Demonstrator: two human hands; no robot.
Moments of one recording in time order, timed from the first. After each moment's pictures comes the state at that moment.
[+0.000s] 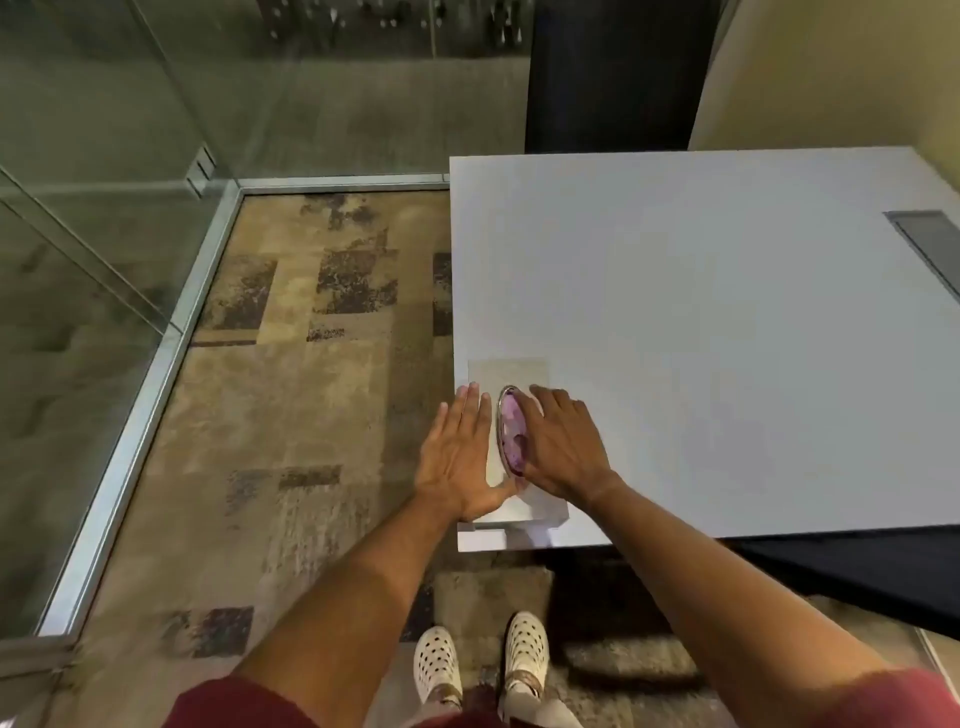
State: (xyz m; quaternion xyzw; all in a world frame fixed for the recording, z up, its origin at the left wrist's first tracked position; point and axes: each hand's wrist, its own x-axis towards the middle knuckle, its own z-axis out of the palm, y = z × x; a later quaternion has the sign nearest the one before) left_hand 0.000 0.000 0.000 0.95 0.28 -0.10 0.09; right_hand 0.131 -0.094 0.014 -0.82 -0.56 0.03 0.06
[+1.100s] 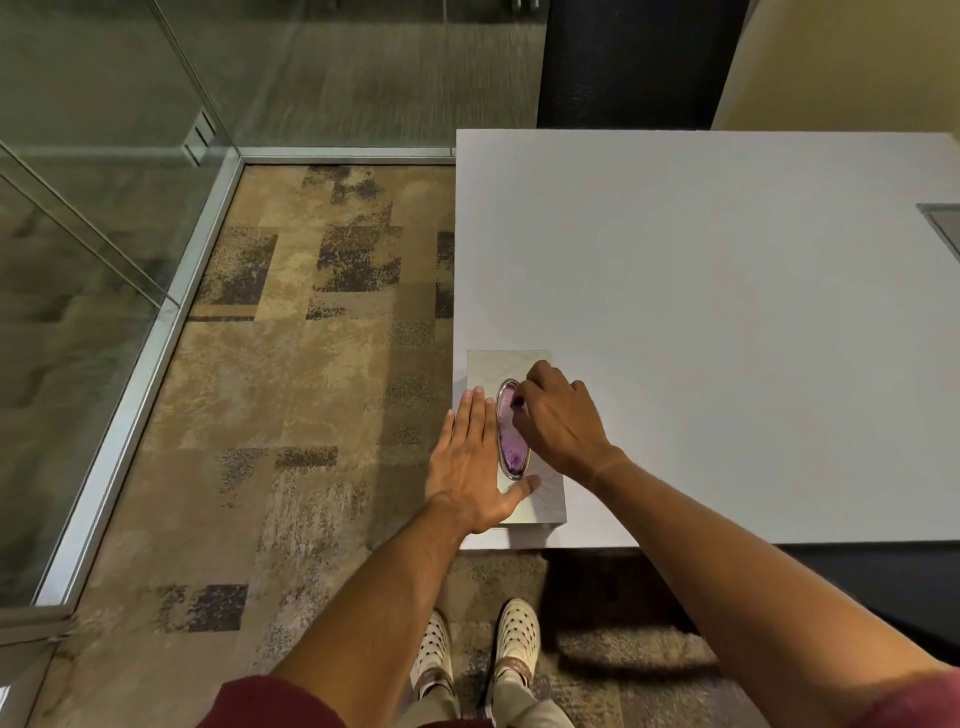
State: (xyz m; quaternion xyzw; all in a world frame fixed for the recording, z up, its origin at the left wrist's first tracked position) left_hand 0.014 -0.015 -0.033 0.94 0.31 -0.11 0.10; right_hand 0.153 -0.068 0.014 -0.82 -0.56 0.06 0.11
